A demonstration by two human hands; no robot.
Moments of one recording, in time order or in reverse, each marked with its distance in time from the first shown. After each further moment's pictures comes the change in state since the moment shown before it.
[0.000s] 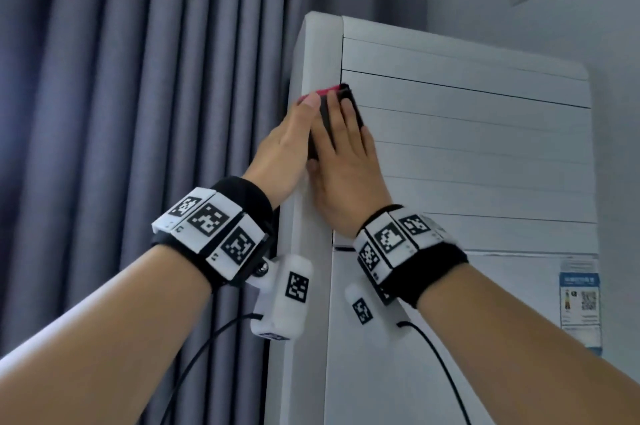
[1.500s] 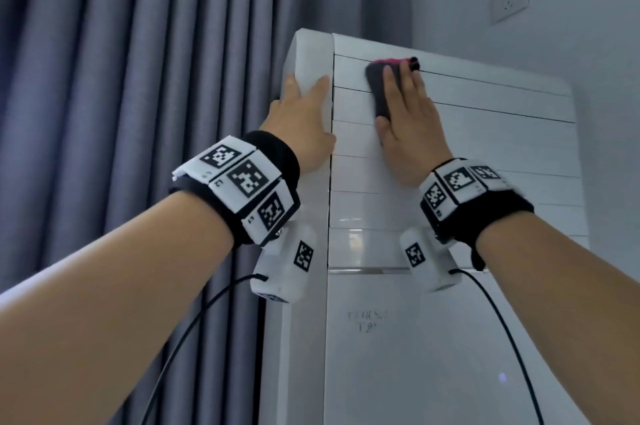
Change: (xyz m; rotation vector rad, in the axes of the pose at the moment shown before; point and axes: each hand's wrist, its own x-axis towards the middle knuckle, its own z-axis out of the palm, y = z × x) left_hand 0.047 0.032 0.010 0.885 0.051 0.188; right_hand 0.051 0.091 -0.038 -0.148 0.044 0.140
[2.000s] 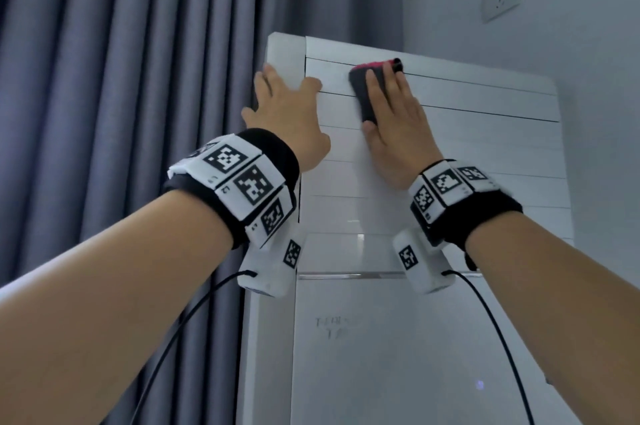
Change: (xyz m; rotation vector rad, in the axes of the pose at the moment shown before) left_hand 0.003 0.041 0.010 0.181 0.131 -0.109; right_hand -0.001 0.028 -0.003 0.023 0.013 -0.072
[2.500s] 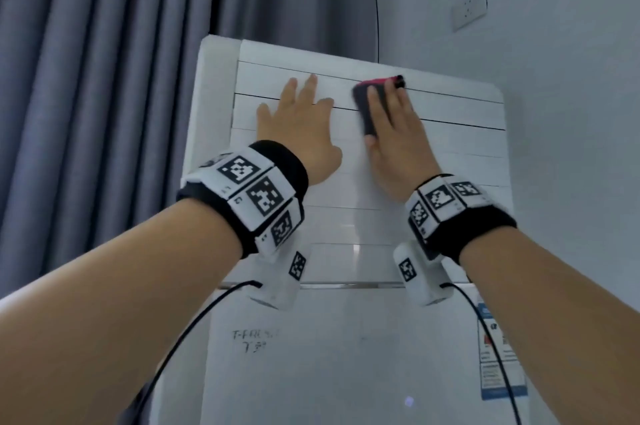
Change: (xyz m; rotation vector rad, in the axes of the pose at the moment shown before) left_hand 0.004 0.077 0.043 0.163 -0.050 0.176; right_hand -0.018 0.082 -0.018 -0.048 -0.019 0.022
